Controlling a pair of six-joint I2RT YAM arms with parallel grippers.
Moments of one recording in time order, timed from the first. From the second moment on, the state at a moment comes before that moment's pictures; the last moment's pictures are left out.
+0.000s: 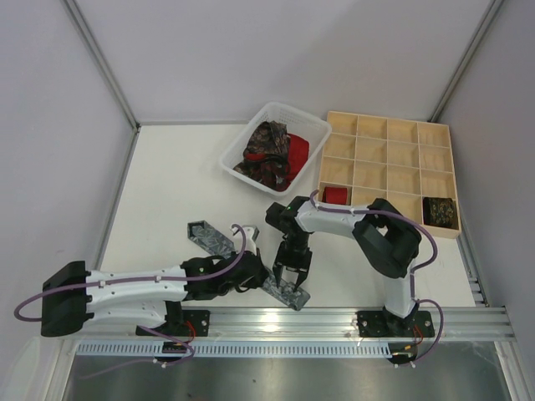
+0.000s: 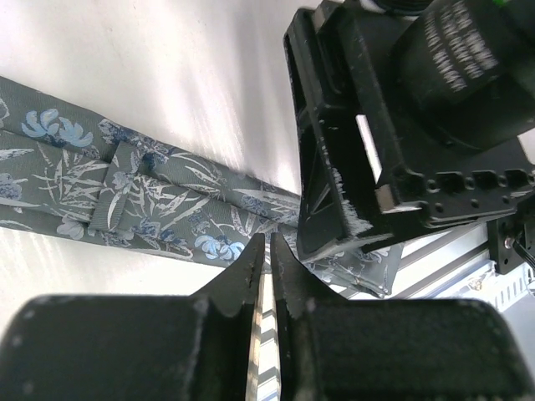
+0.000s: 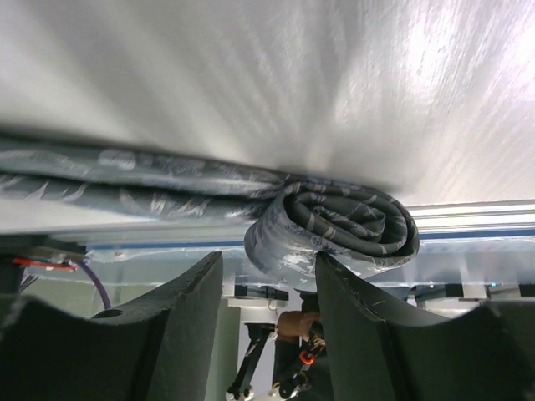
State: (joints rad) left arm -1.26 1.05 0.52 -0.28 -0.39 -1.00; right arm 0.92 1.95 1.29 -1.06 -0.42 1.13
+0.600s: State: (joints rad) left arm -1.26 1.02 0.52 -0.32 -0.40 -1.01; right arm 0.92 1.80 1.27 -1.05 -0.37 1.13
